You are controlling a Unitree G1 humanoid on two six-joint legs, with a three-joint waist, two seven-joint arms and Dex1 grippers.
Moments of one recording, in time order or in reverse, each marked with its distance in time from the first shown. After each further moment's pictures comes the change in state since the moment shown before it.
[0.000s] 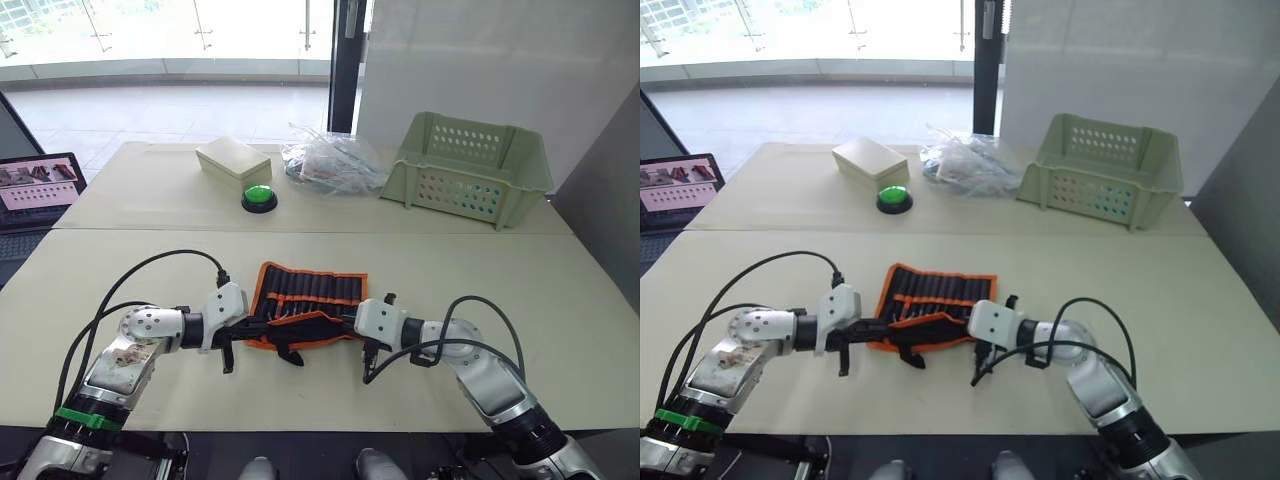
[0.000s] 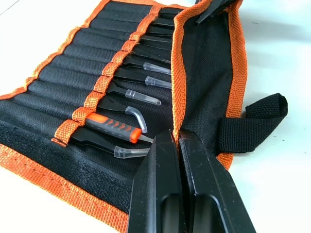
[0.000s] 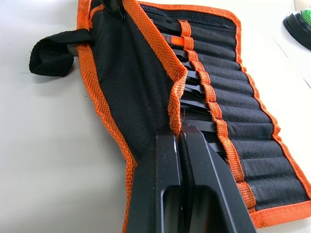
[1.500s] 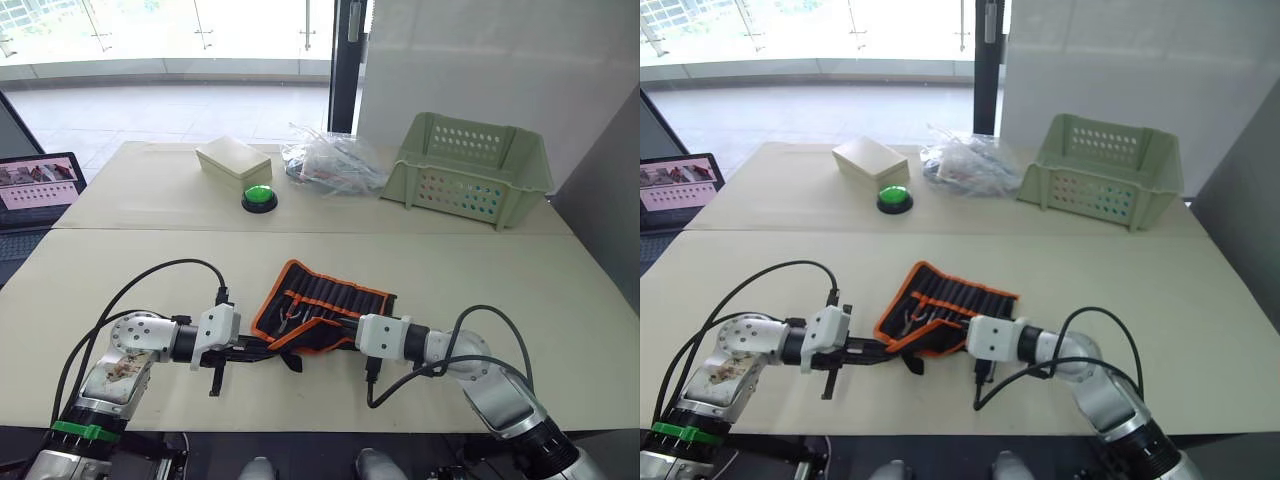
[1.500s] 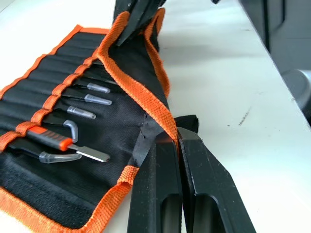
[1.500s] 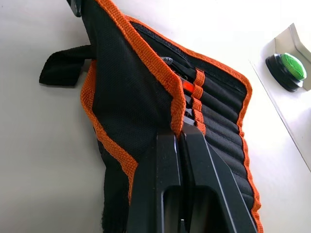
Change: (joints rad) left arm 0.097 -0.019 0.060 -0.078 -0.015 -0.134 -0.224; right arm 0.040 -0.041 0.014 -0.032 -0.063 -0.205 -0.034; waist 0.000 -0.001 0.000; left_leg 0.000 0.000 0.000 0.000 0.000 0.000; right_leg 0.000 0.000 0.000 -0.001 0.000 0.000
